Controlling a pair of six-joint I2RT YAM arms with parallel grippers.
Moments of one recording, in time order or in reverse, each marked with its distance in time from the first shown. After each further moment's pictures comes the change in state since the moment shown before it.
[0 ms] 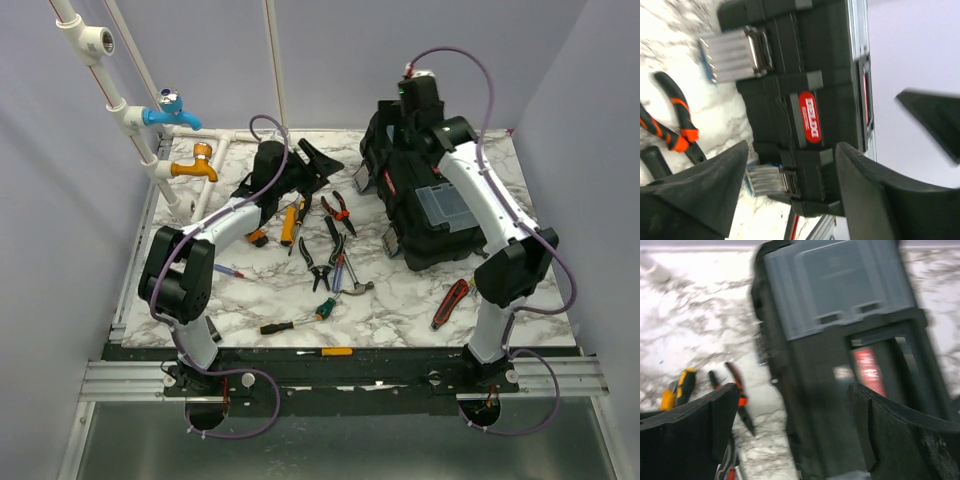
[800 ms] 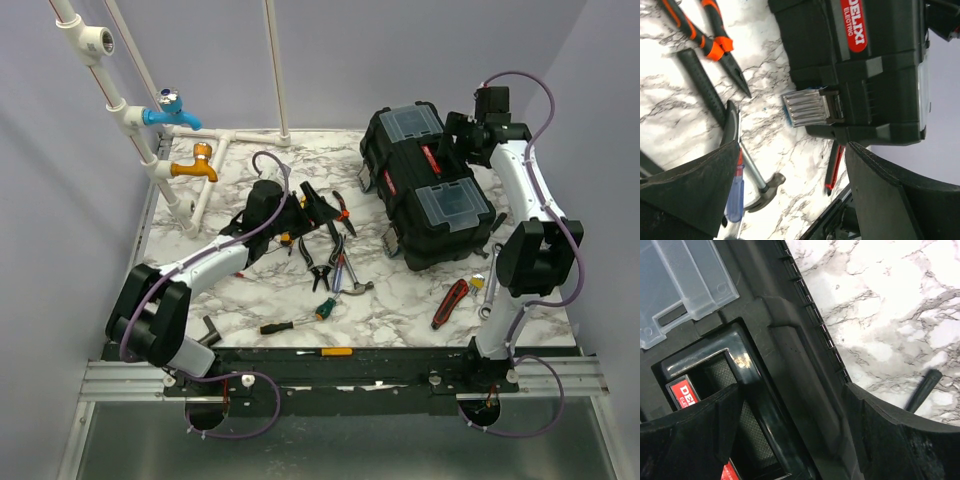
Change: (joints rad) left arm -0.107 -0.267 -0.329 -0.059 -0.009 0.177; right arm -0.436 -0.002 -0.176 0.026 -0.285 -0.025
